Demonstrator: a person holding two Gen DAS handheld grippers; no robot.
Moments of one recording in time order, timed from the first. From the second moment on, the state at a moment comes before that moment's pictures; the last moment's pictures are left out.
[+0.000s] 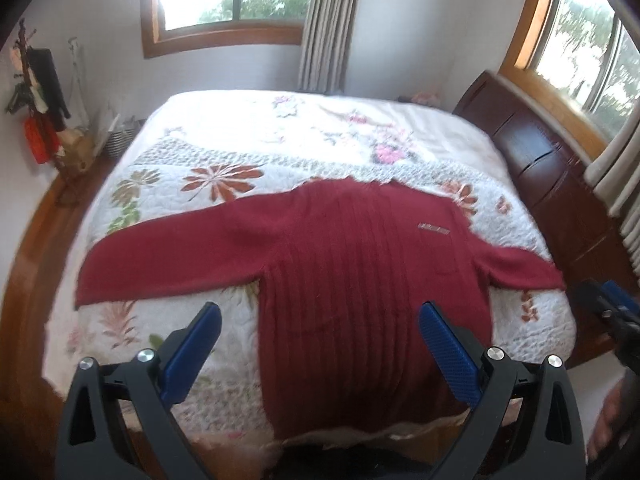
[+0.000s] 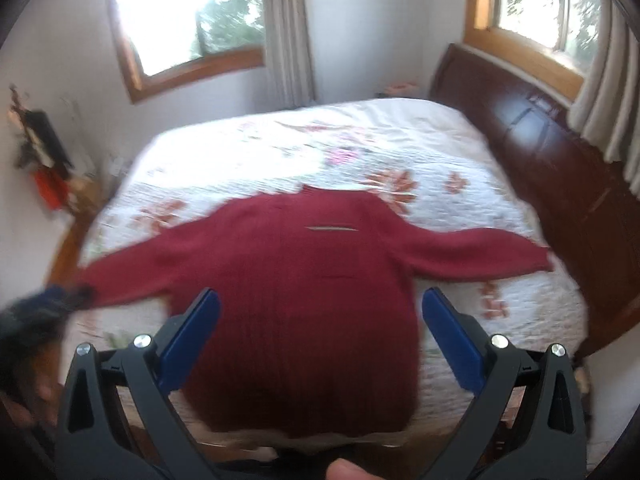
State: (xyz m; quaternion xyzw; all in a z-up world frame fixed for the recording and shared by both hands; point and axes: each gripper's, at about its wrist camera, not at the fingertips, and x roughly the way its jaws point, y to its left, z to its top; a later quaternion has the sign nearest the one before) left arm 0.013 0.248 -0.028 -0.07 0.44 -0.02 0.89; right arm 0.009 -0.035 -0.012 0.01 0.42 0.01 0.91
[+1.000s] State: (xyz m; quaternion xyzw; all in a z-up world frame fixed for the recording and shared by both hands) left arm 0.080 0.140 -0.058 -0.17 0.53 -0.08 0.82; right arm 0.093 -0.576 -0.301 0.71 0.28 -0.11 0.64
